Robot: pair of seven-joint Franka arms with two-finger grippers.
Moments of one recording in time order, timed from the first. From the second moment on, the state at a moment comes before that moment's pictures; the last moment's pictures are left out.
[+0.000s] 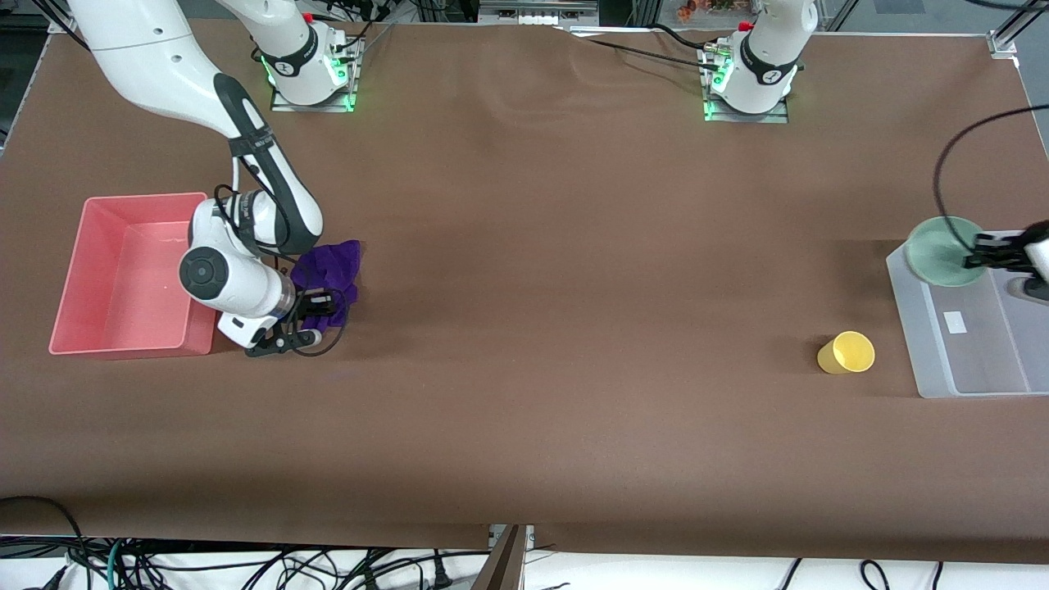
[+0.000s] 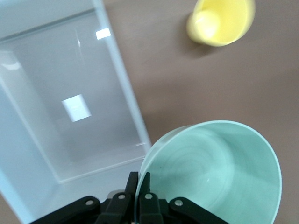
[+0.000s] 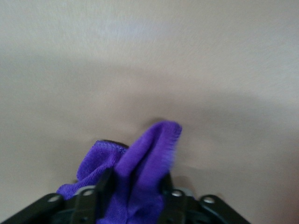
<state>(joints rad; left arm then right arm) 0.46 0.36 0.00 -1.70 0.08 1.85 0.70 0.13 0.53 0.03 -1.92 0.03 2.36 -0.08</state>
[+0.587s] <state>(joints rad) 0.63 0.74 -0.01 -1.51 0.00 2.17 1.00 0.08 0.41 0.03 -1.81 0.03 2.09 -0.08</state>
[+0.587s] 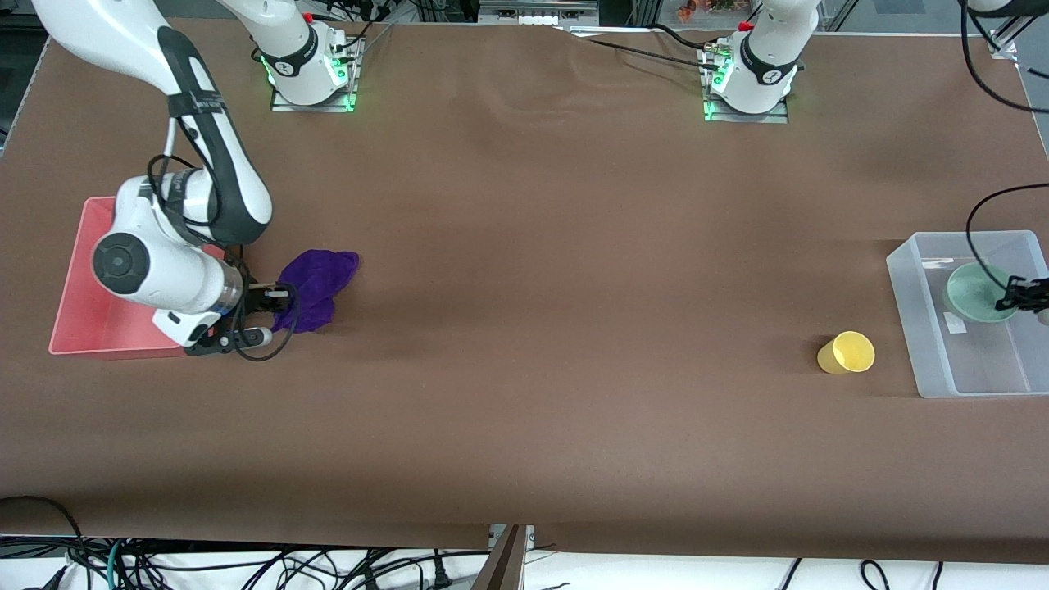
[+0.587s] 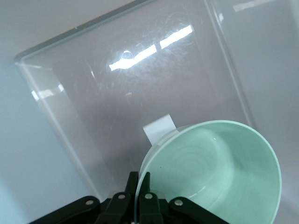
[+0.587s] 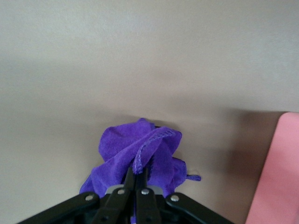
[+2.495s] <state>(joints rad) 0.28 0.74 -0.05 -1.52 -0.01 2.12 0.63 -0.01 0.27 -0.31 -1.42 -0.14 1.35 -0.78</state>
